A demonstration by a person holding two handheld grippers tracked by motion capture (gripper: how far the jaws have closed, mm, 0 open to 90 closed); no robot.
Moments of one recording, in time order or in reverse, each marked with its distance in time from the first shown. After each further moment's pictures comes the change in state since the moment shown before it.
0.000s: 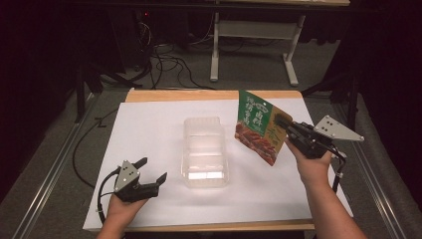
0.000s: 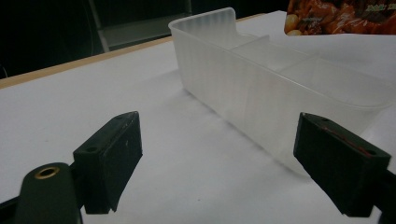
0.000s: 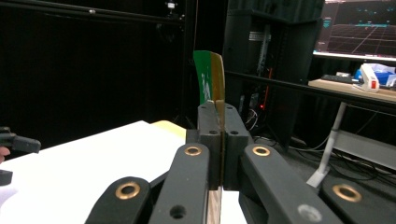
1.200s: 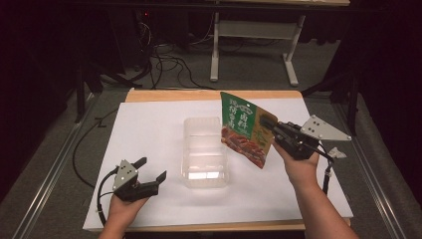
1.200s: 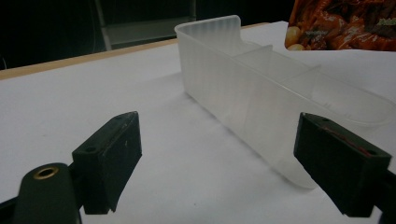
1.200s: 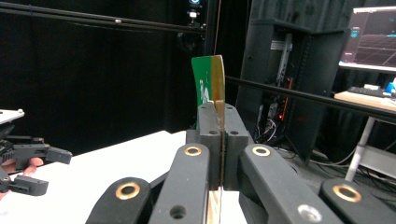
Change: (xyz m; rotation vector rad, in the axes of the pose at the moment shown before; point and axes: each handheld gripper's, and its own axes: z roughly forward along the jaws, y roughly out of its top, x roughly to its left) left arm 0.001 0.001 0.000 -0.024 0.010 -0.070; right arm 0.031 0.013 0.017 -0.030 0.070 -0.014
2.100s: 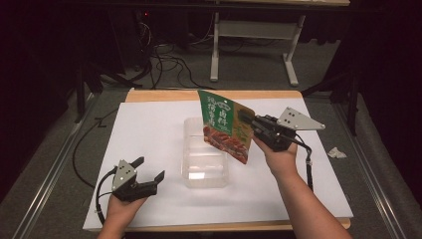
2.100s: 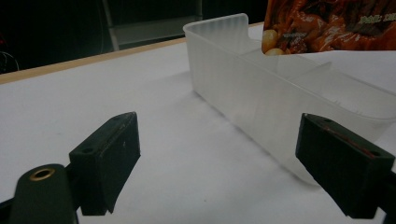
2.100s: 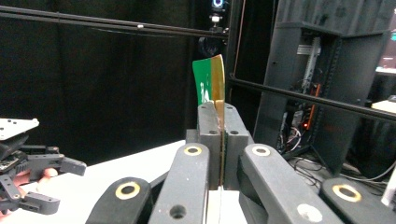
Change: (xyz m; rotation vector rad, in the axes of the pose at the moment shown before) left arm 0.001 0.001 -0.003 0.010 0.028 0.019; right arm 0.012 0.003 0.048 -0.014 0.098 -0.001
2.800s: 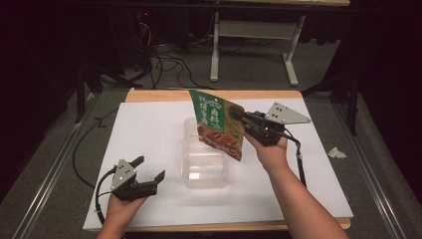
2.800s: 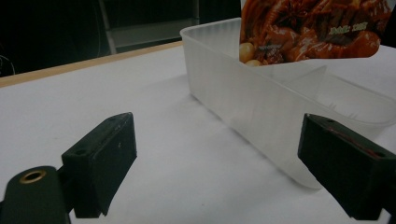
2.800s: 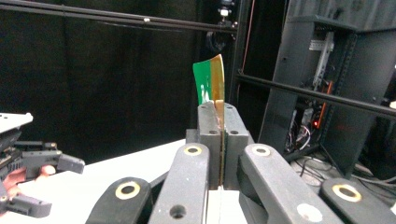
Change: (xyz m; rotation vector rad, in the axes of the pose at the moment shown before) left arm 0.001 0.001 0.000 -0.008 -0.014 -0.004; right arm -0.003 -0.004 0.027 0.010 0.033 0.001
